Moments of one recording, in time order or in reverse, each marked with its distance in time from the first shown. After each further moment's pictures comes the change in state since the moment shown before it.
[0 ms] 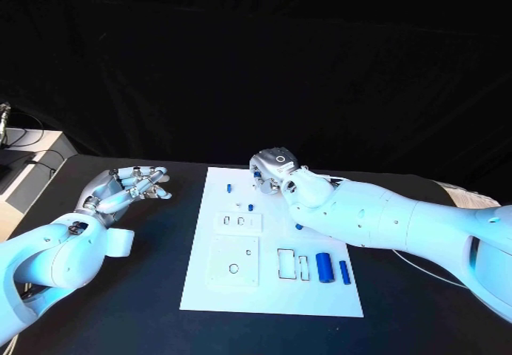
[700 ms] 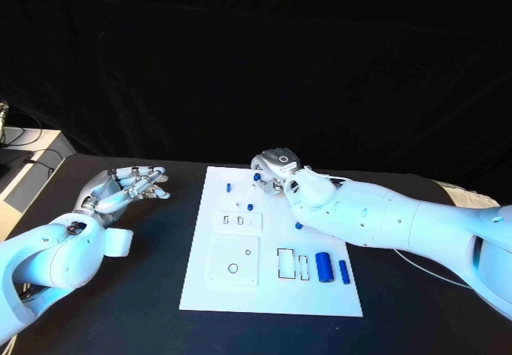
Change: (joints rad) left arm 0.000 0.003 0.000 -0.008 0.000 0.001 -0.002; left_hand 0.000 0.000 0.003 -0.003 0.000 0.000 0.000 0.000 0.001 0.000 0.000 0.000 0.000 -0.007 0.000 0.004 0.005 0.000 -0.007 0.000 0.004 0.002; right arm -0.003 -0.020 -0.002 0.010 0.024 0.002 0.002; right_hand -0.012 -0.049 -0.087 0.048 -0.030 -0.090 0.002 -0.071 -0.016 -0.159 0.010 -0.003 -0.037 -0.005 0.016 -0.039 -0.103 0.000 -0.050 0.025 -0.127 -0.160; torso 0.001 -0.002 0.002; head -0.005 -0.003
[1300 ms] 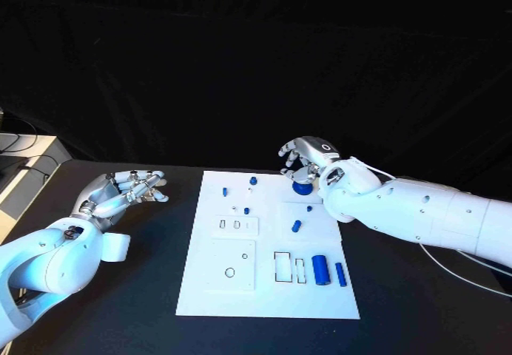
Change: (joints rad) left arm 0.000 -0.002 0.000 -0.004 -0.001 0.023 0.005; left_hand 0.000 0.000 0.006 0.000 0.000 -0.006 -0.006 0.000 0.004 0.000 0.000 0.000 0.000 -0.030 0.002 0.000 0.008 0.000 -0.034 0.009 0.004 0.006; right arm 0.041 -0.288 0.041 0.248 0.337 -0.056 0.070; right_hand 0.027 -0.019 -0.103 0.049 0.064 -0.052 0.016 -0.048 -0.009 0.259 -0.019 0.103 0.093 0.007 -0.019 0.078 0.126 0.000 0.048 -0.015 0.078 0.122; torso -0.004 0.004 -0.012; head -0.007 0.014
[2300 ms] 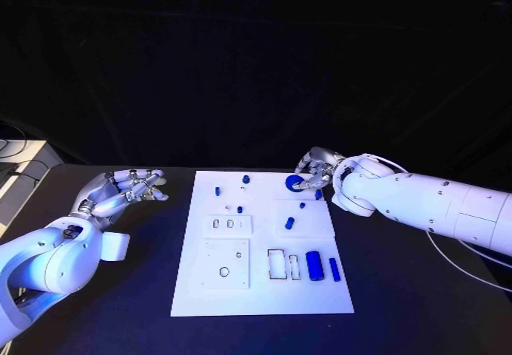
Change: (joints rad) left arm 0.000 0.012 0.000 -0.007 -0.012 0.005 0.000; left_hand 0.000 0.000 0.003 -0.003 0.000 0.000 0.000 0.000 0.001 0.006 -0.005 0.000 0.002 -0.007 0.000 0.000 0.004 0.000 -0.007 0.000 0.008 0.004; right arm 0.009 -0.038 0.000 -0.033 0.278 0.300 -0.081; right_hand 0.111 0.065 -0.328 0.198 0.058 -0.059 0.005 0.093 0.040 0.151 -0.008 1.403 1.149 0.000 0.012 0.157 0.233 -0.063 0.012 0.010 0.227 0.066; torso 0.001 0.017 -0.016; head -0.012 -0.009
